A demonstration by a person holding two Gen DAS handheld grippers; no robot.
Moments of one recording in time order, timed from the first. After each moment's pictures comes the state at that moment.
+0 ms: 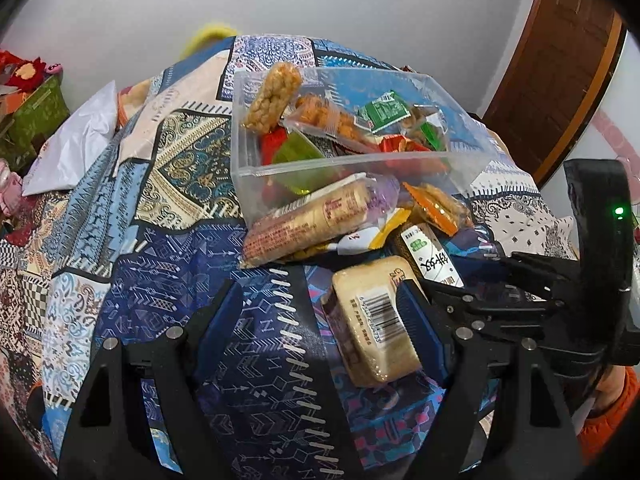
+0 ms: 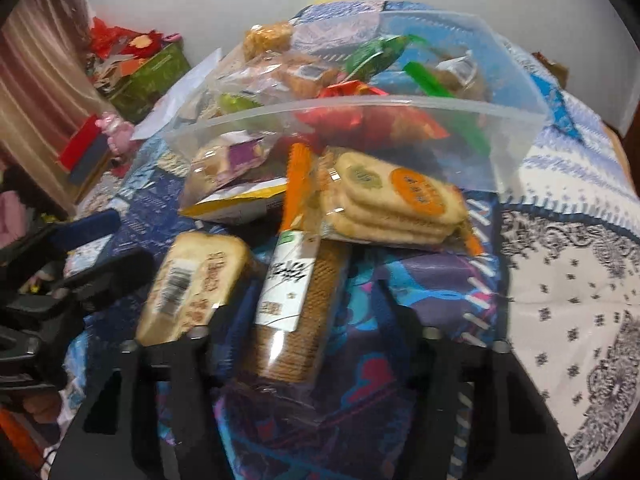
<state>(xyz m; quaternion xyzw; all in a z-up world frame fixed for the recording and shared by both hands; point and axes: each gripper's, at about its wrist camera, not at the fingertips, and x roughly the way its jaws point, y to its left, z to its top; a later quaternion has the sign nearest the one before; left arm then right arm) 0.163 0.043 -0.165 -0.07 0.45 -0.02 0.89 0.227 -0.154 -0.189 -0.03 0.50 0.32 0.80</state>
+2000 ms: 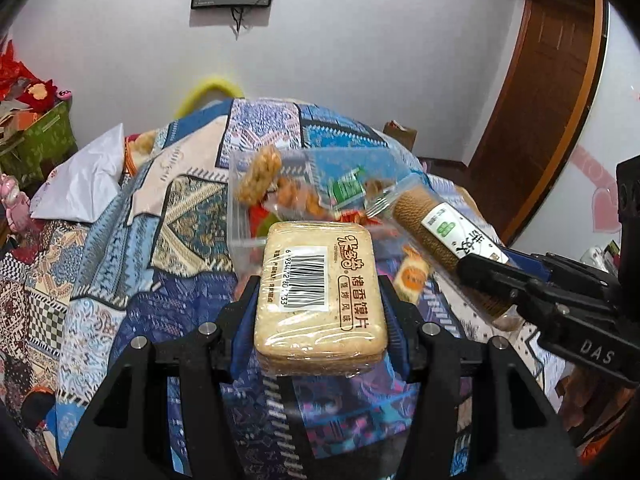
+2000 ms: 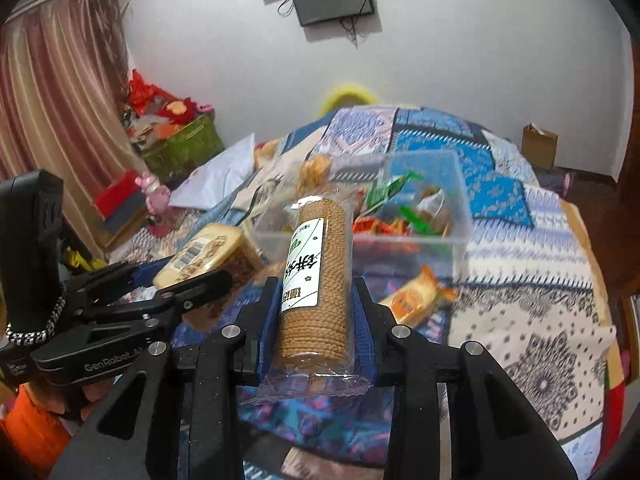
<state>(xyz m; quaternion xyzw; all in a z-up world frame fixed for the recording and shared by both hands) 0.131 0.033 -0.089 -0.09 0.36 -0.02 0.93 0.183 -0.190 -0.087 0.01 0.36 0.33 0.87</state>
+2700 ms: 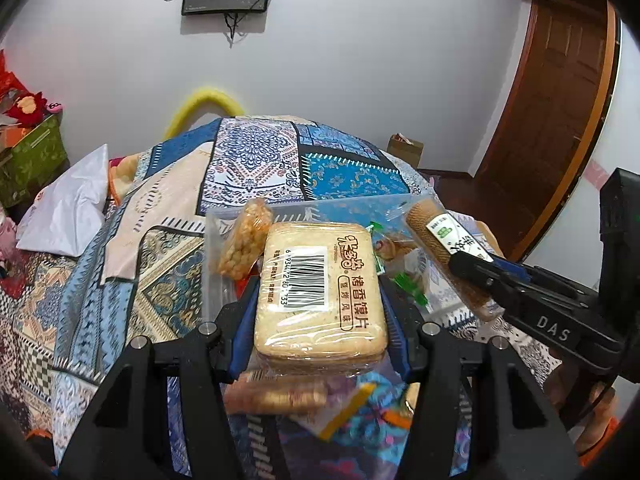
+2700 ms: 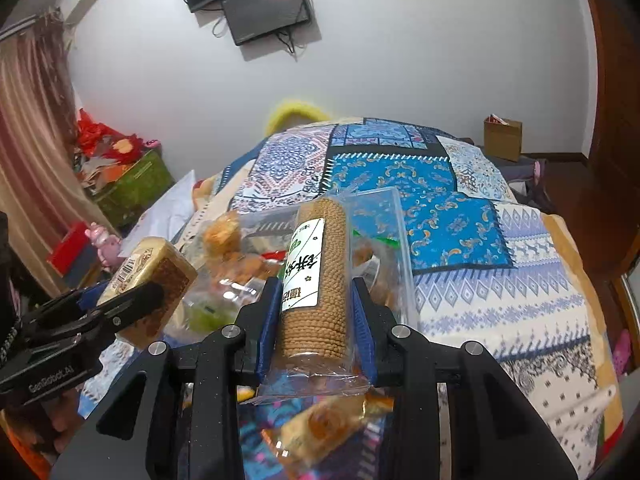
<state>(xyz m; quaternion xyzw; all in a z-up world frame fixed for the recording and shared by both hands) 0.240 0.035 -0.091 -0.08 0.35 -0.02 0.93 0.284 -0.192 -0.101 0.05 0.37 0.26 0.89</state>
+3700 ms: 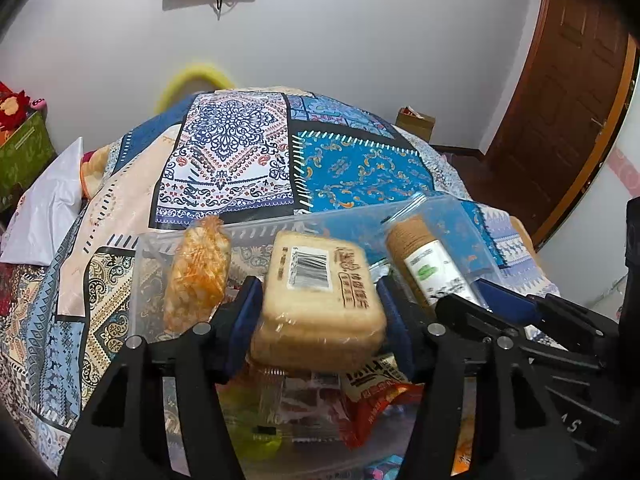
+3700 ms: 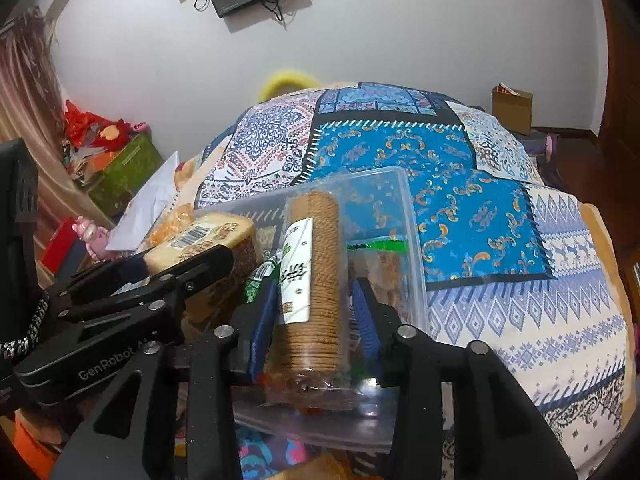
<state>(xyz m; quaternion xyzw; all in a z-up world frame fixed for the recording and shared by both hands) 0.337 0.020 -0.132 -0.07 0.40 -0.02 0.92 0.336 -0.181 -0.134 0.06 0.42 0.26 0.87</state>
